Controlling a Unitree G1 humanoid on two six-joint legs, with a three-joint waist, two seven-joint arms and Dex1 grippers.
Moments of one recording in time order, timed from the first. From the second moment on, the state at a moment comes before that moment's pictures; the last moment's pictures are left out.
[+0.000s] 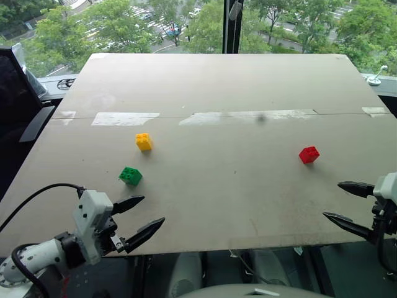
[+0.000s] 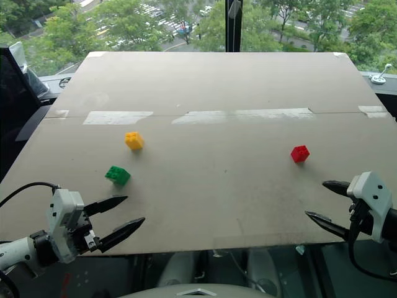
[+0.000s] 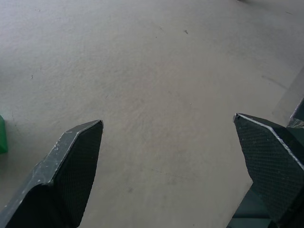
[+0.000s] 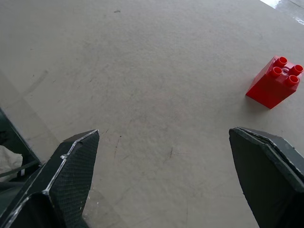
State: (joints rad) left arm 0.61 0.68 0.54 -0.70 -0.68 0.51 -0.90; right arm 0.46 -0.84 -0.61 -0.61 0.51 0.54 1.05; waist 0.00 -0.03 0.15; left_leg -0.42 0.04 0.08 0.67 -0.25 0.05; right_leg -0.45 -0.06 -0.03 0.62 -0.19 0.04
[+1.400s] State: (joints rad) left arm -0.14 0.81 0.09 -0.67 -0.83 0.69 -0.86; right arm -0.61 -0.80 0.09 0.12 0.37 1.16 0.58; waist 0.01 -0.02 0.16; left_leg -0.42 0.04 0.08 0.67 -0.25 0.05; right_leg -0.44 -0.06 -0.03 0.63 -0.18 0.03
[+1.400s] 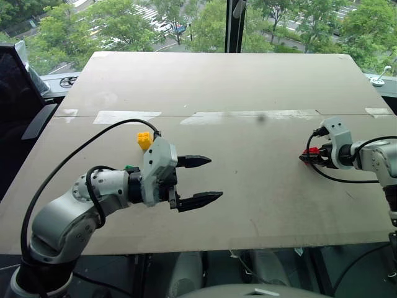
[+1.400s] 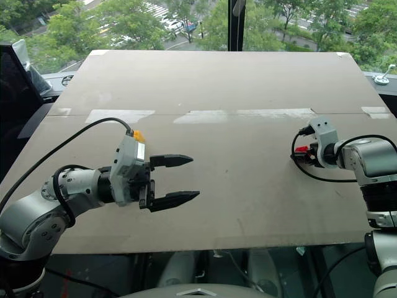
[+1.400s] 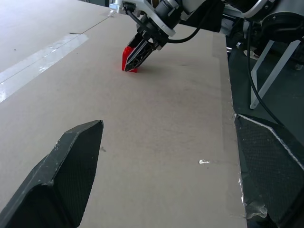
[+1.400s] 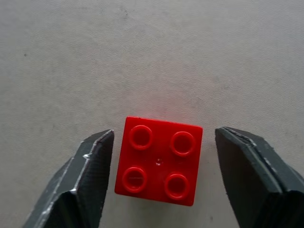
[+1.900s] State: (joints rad) left arm 0.11 0.81 0.19 -0.69 -0.78 0.63 -0.85; right arm -0.74 -0.81 0.39 0.04 0.21 0.52 1.12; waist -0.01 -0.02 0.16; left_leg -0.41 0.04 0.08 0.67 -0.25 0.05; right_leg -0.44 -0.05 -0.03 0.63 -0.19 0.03
